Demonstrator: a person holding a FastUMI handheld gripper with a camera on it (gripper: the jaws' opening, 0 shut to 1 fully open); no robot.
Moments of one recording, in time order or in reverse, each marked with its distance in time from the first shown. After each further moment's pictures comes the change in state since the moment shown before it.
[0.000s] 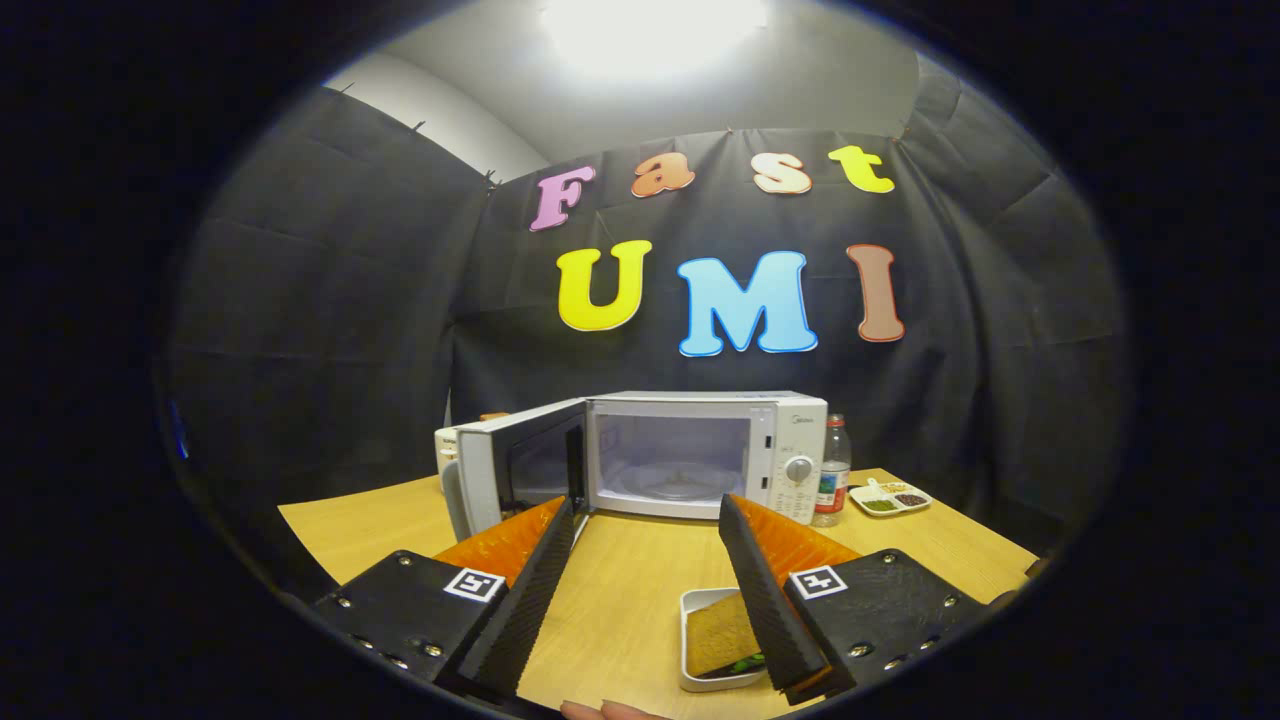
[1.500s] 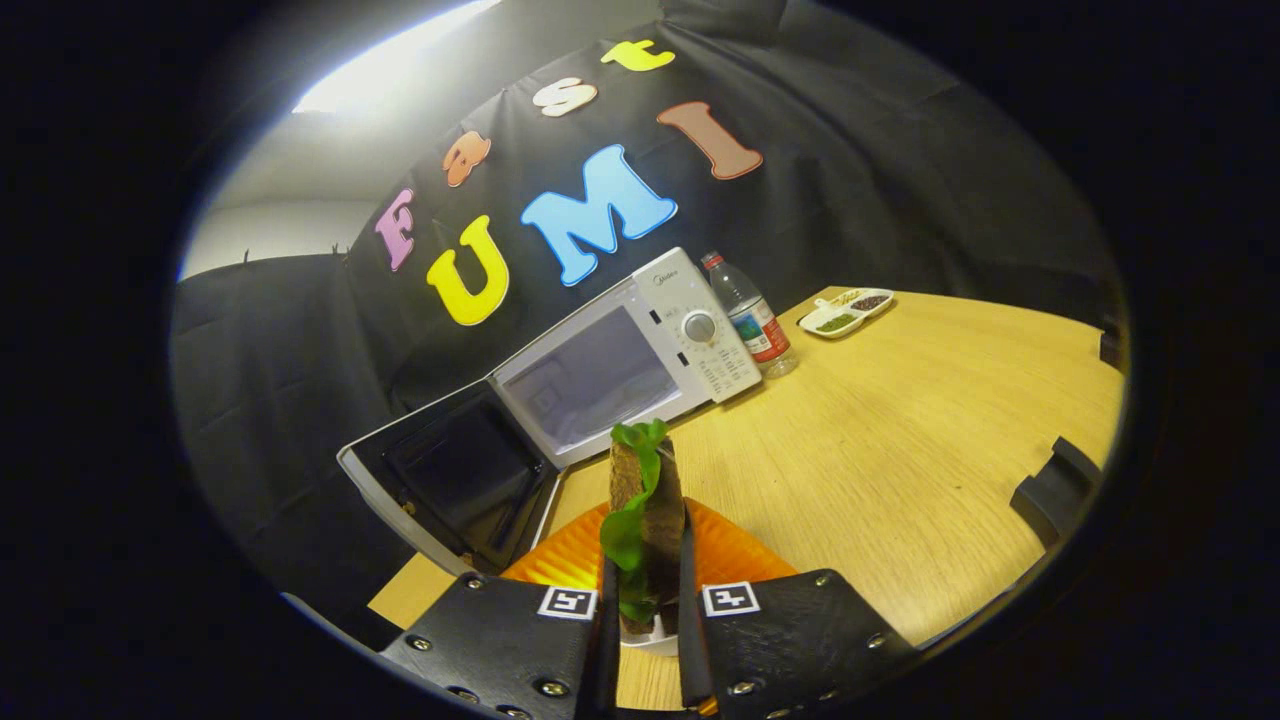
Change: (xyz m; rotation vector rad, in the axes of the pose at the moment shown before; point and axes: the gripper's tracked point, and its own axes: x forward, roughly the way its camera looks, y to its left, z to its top) arm 0.017 -0.081 -0.099 0.538 0.193 -0.045
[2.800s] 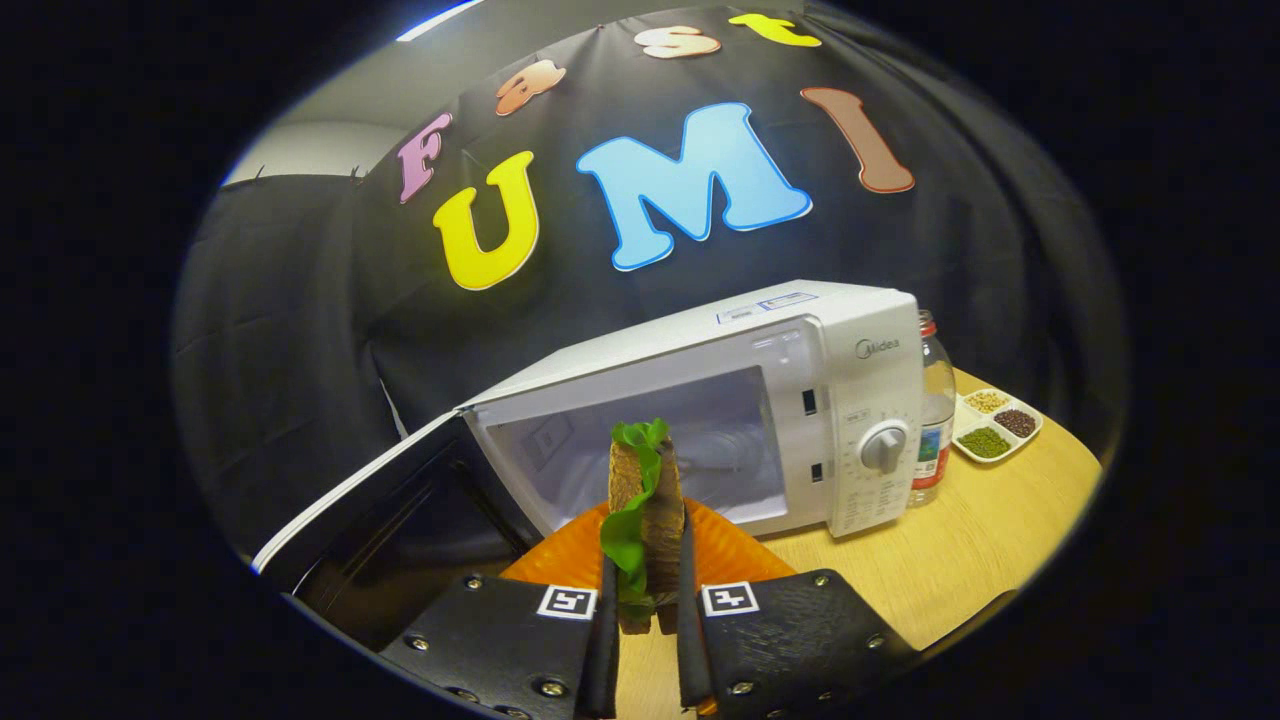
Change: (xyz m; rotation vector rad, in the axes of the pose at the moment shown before) arm 0.248 0.099 0.079 -0.225 0.045 0.012
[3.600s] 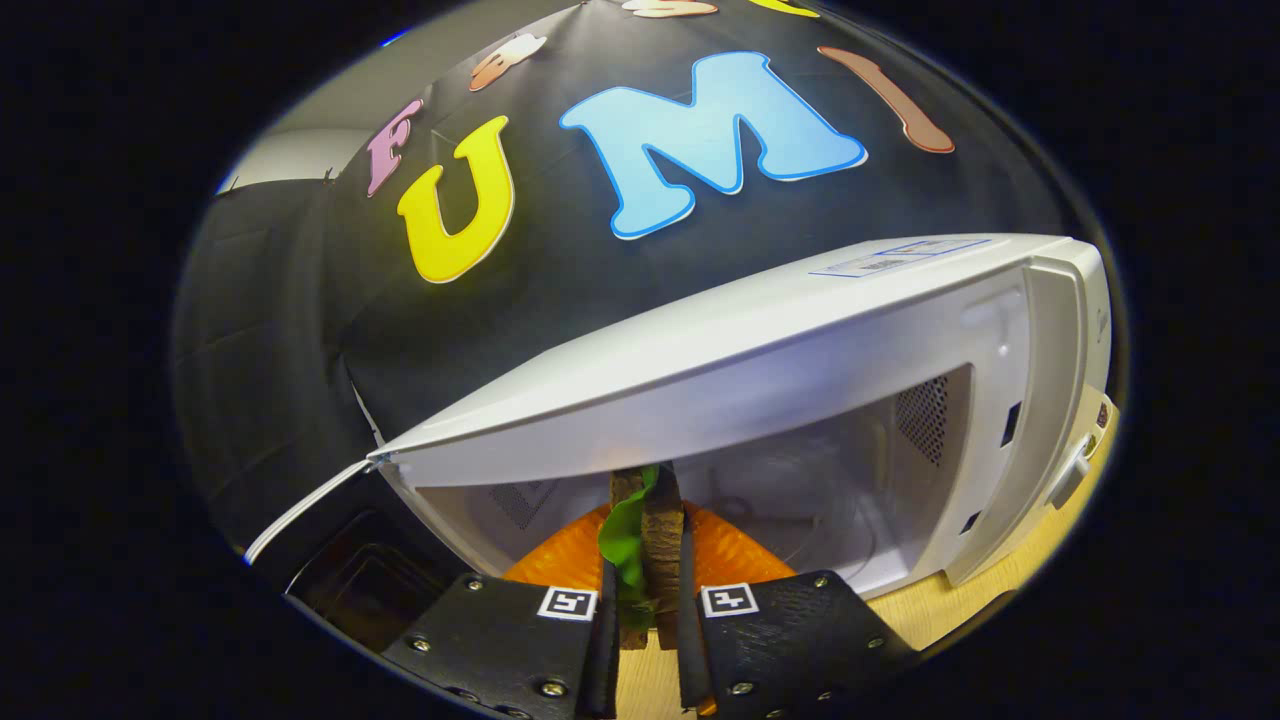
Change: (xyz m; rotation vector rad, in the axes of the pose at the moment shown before) arm 0.146 0.024 0.006 0.058 0.010 0.025
